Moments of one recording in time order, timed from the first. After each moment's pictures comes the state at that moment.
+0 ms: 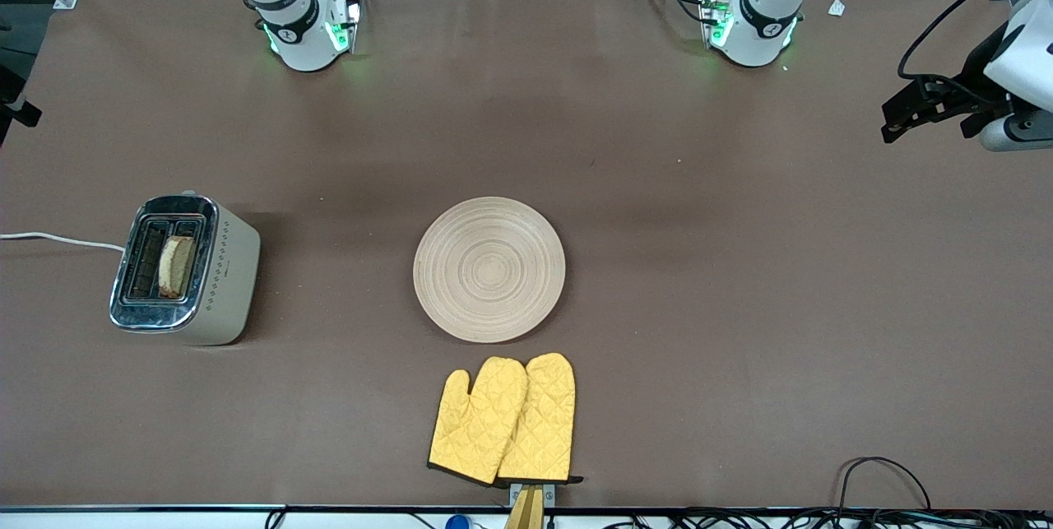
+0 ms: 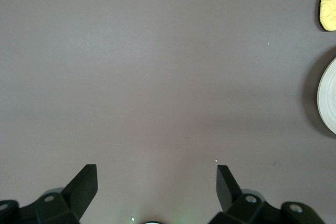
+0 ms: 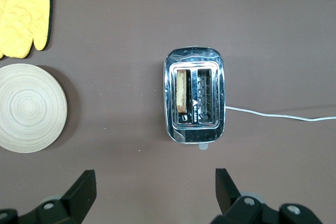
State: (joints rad) left arm 0.00 -0.01 -0.13 -1.49 0.03 1.47 -0.16; right arm 0.14 0.02 -0.24 -1.30 0.04 1.39 -0.05
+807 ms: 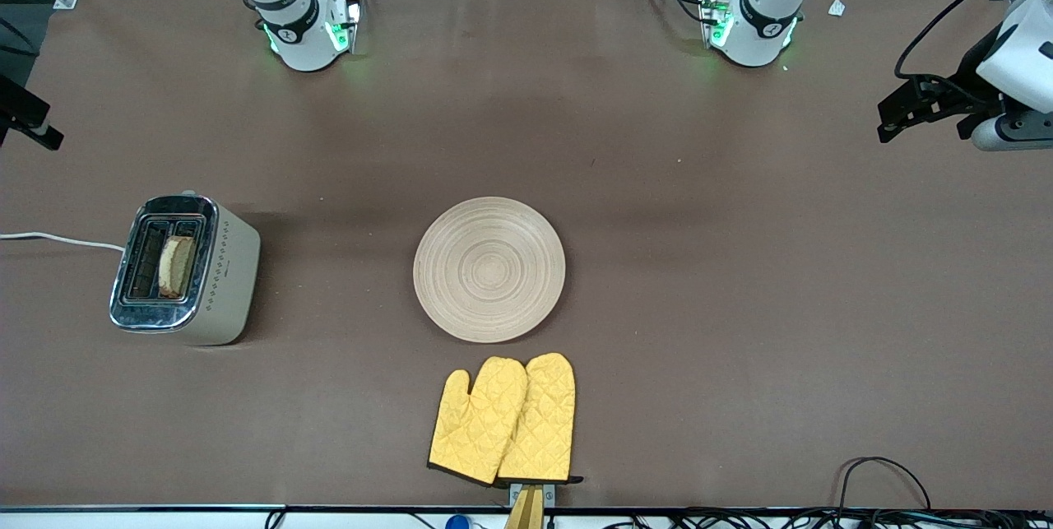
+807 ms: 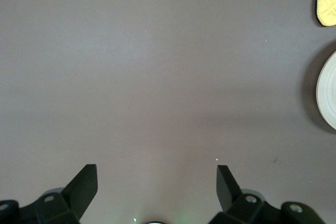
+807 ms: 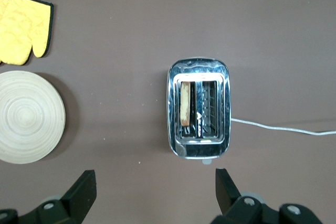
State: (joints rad) left arm 0.00 -0.01 -0.14 -1.49 0.03 1.47 -0.14; right arm 0.13 0.04 -0.21 -1.37 0.03 1.50 -0.05
